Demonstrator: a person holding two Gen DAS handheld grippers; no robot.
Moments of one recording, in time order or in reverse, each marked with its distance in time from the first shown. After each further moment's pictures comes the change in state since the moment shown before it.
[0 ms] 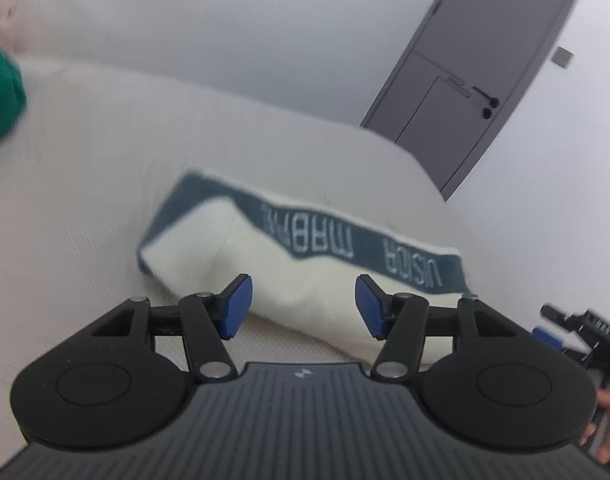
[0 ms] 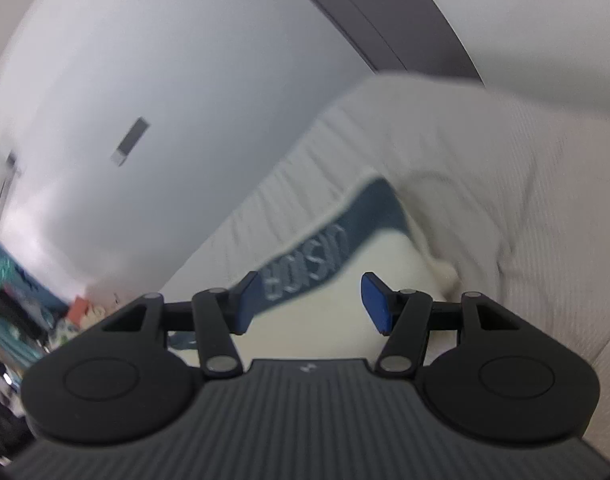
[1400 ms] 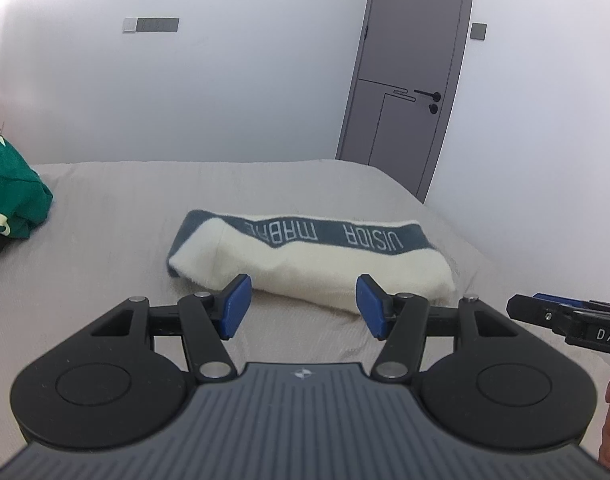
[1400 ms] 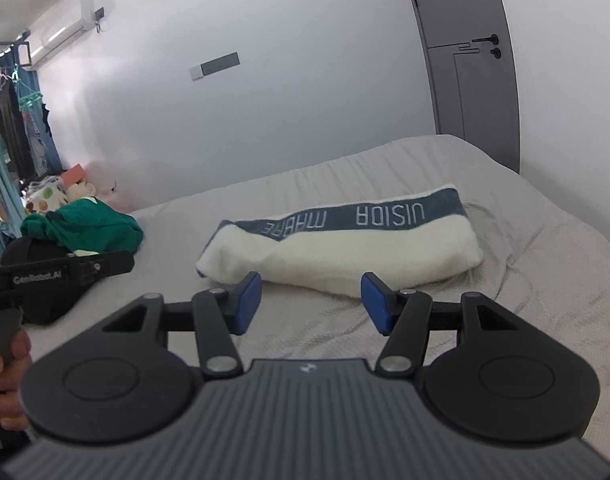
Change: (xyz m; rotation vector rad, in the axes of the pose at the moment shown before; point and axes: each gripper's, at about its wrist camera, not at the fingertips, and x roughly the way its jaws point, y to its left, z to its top) left arm -0.161 -0.053 -0.111 0.260 -0.154 0.026; right arm -0.142 0.141 -0.158 -0.501 -0.036 -0.053
